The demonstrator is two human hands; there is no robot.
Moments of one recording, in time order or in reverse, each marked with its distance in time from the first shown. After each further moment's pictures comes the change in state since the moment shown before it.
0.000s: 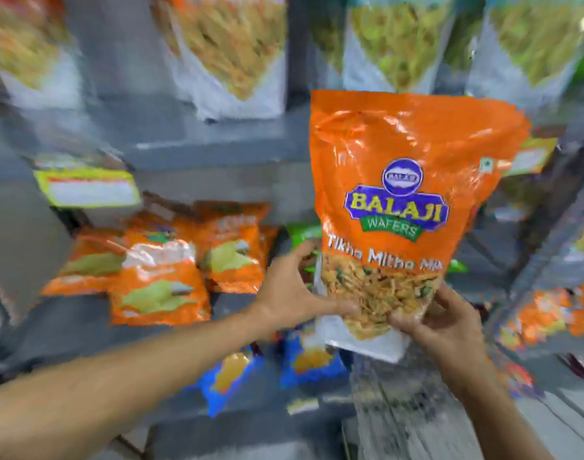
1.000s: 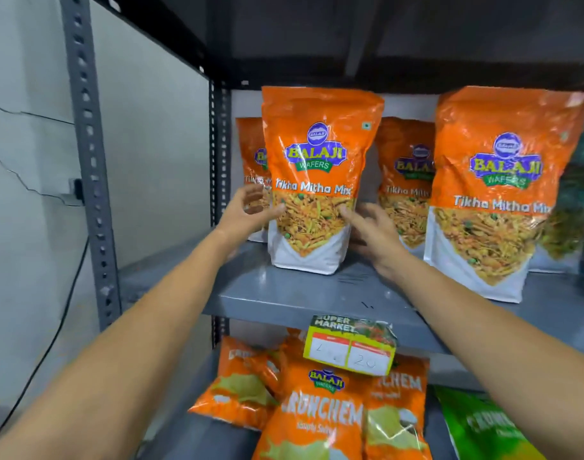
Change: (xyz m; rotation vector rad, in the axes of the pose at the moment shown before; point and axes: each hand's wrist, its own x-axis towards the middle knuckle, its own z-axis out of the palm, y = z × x) left_hand 0.088 0.054 -0.474 -0.004 0.566 0.164; right_hand 0.270 -0.186 0.424 0.219 -0.361 -0.097
